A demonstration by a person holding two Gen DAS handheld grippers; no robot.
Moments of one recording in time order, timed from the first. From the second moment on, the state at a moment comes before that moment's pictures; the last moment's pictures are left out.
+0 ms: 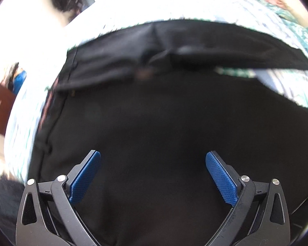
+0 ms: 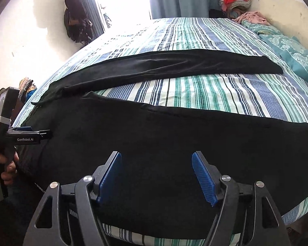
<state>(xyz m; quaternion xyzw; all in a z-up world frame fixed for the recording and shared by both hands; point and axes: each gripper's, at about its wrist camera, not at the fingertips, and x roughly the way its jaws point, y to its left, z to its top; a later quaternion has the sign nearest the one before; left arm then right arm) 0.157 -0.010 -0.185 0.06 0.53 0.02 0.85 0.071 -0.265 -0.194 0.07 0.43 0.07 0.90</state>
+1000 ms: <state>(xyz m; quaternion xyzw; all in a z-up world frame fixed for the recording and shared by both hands) 0.341 0.027 -0.238 0.00 0.44 0.09 0.89 0.414 -0.483 -0.239 0.04 0.49 0.05 0.87</state>
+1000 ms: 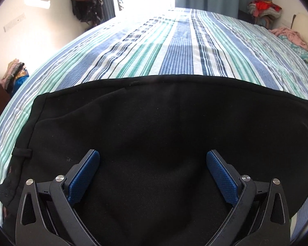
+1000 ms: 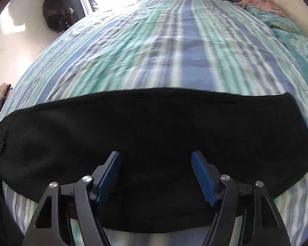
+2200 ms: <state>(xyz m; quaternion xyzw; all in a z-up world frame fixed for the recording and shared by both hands) 0.344 0.004 -0.226 0.08 0.48 0.13 0.86 0.076 -0.523 -0.200 0.19 0.41 -0.32 0.83</state>
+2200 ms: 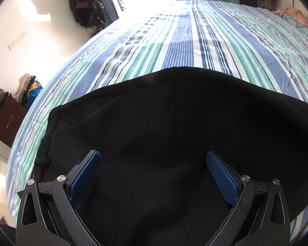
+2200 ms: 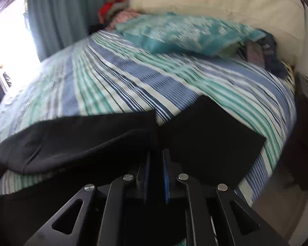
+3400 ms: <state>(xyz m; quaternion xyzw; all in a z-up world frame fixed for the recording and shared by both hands) 0.169 0.020 -0.230 0.03 0.44 0.03 0.90 0.045 -0.509 -0.242 0.51 0.25 -0.16 0.81</state>
